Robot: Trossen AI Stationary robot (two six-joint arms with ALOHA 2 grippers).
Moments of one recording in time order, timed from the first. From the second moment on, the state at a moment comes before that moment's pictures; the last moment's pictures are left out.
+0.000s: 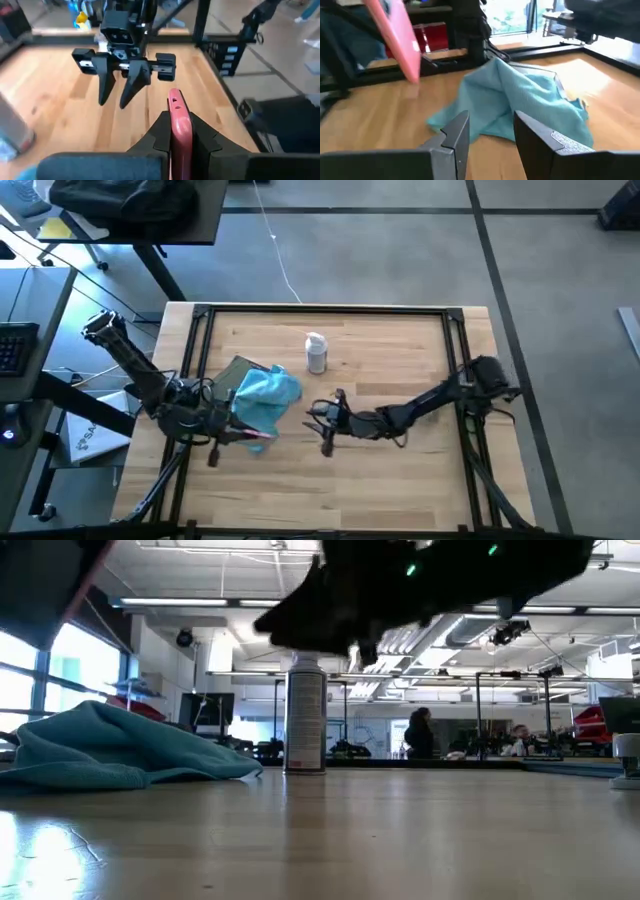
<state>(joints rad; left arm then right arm) -0.80 0.85 0.64 -0.24 -0.62 -0.35 0.29 2.00 1.01 0.74 0.50 0.18</state>
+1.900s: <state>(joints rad) -0.69 1.09 0.64 0.44 -0.60 -0.24 0.66 1.88 1.61 -1.03 1.27 0.55</state>
